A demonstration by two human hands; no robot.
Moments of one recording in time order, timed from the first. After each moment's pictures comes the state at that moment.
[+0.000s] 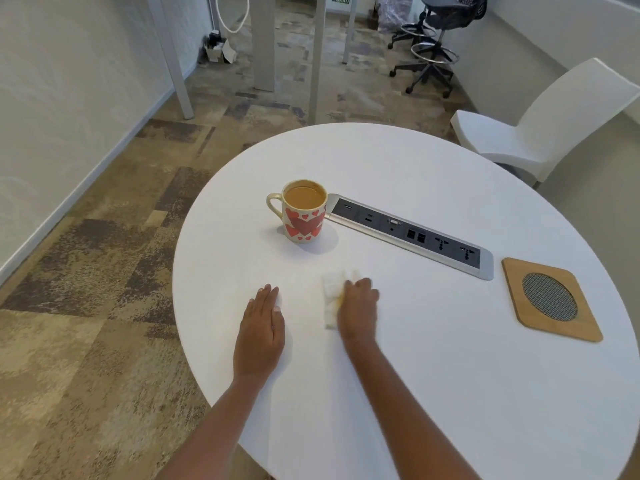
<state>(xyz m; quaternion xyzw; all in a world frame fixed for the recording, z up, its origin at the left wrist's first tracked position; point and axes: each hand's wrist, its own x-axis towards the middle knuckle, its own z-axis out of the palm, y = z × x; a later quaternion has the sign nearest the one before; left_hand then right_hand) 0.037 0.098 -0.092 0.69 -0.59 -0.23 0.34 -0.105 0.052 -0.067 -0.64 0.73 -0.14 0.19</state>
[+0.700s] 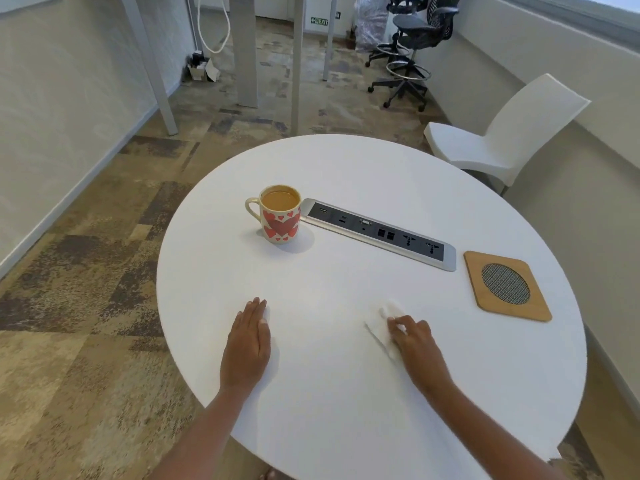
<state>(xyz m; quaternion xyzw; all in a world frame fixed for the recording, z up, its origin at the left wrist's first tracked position) 0.024 0.130 -0.095 0.68 -0.60 -0.25 0.34 -0.248 0.132 -0.064 -0.74 0.67 0.07 0.05</state>
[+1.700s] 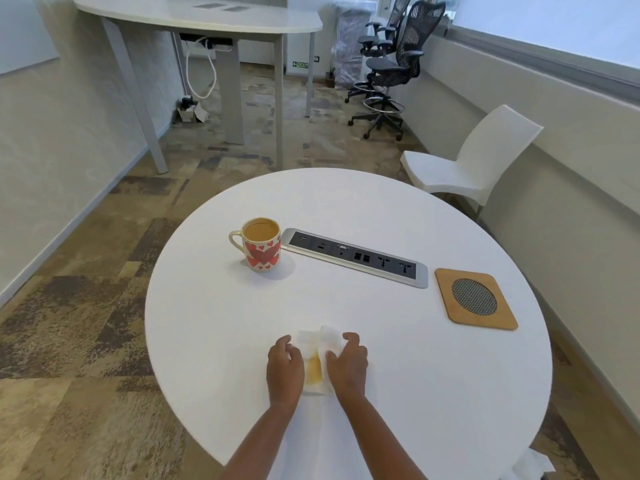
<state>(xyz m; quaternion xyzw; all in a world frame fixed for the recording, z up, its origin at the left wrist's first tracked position) -0.066 0.136 -0.056 0.72 -0.41 -0.41 0.37 -0.155 0.134 -0.043 -0.42 0.80 -0.24 0.36</state>
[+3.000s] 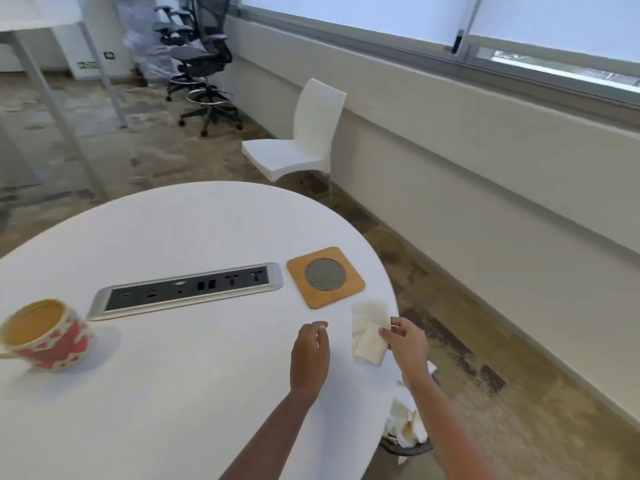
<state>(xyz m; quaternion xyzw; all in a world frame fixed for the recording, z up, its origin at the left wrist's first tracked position) -0.296 0.127 -0.033 0.49 -0.68 -0.47 0.27 -0.424 0.205 -0.011 -0.12 0.81 -0.51 0.25</state>
